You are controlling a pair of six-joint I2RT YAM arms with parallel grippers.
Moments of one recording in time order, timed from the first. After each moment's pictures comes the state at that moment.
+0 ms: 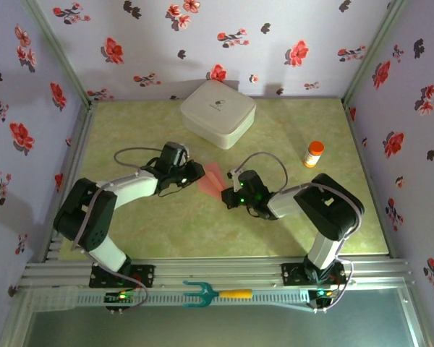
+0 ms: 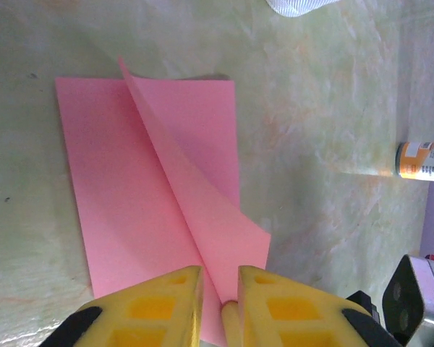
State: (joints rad) left arm -0.56 1.63 0.86 -0.02 0.29 -0.94; right arm 0.72 1.74 0.58 0.49 -0.21 0.42
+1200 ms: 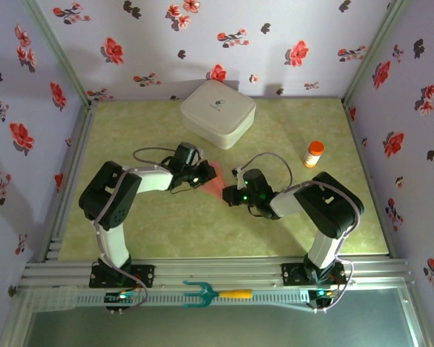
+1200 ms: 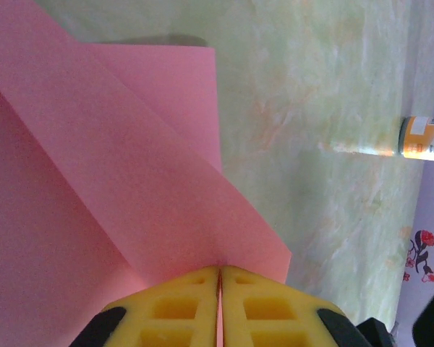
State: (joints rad) left arm -0.60 1.87 0.96 0.13 0.39 -0.96; right arm 0.68 1.75 0.55 0.56 -0.30 0.54
